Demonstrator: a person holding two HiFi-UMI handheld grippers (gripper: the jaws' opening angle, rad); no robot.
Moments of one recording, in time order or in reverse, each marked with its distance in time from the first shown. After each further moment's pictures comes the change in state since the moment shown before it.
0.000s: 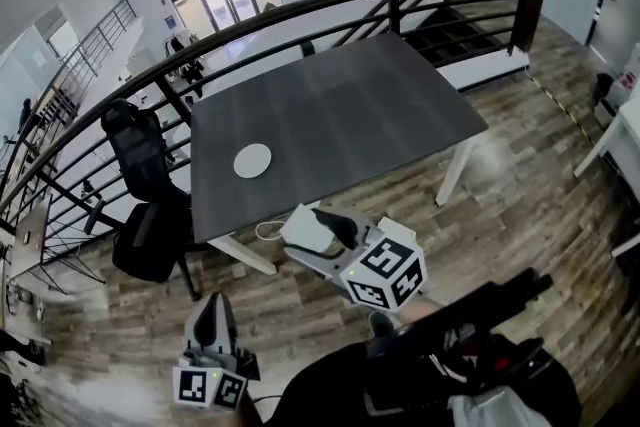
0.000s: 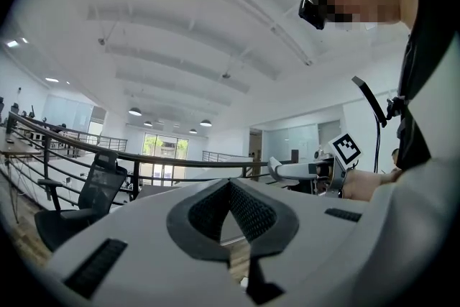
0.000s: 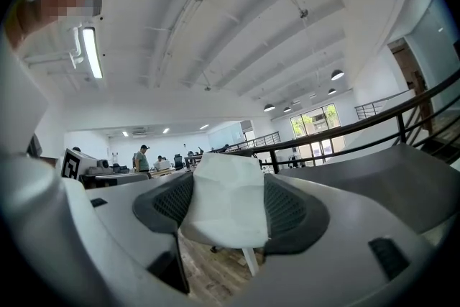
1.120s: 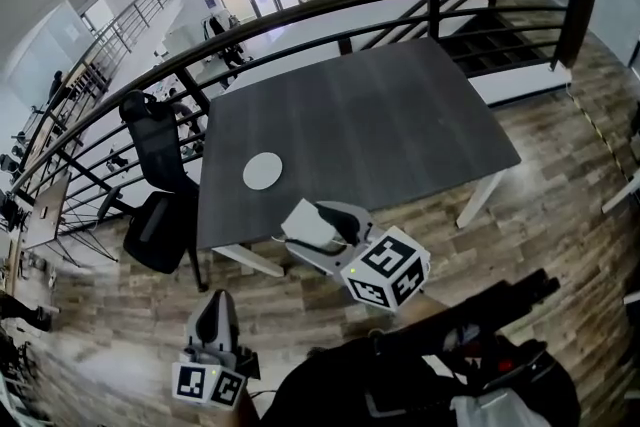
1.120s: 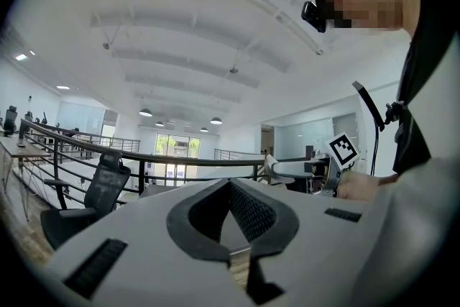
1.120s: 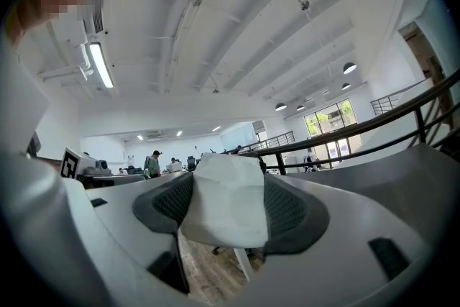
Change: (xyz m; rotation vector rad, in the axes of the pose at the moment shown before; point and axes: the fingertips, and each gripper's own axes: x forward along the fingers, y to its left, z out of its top) left arm 0.108 -0.027 -0.004 0.007 0.017 0.115; right arm 0.024 -0.117 0.026 0.007 -0.007 0.129
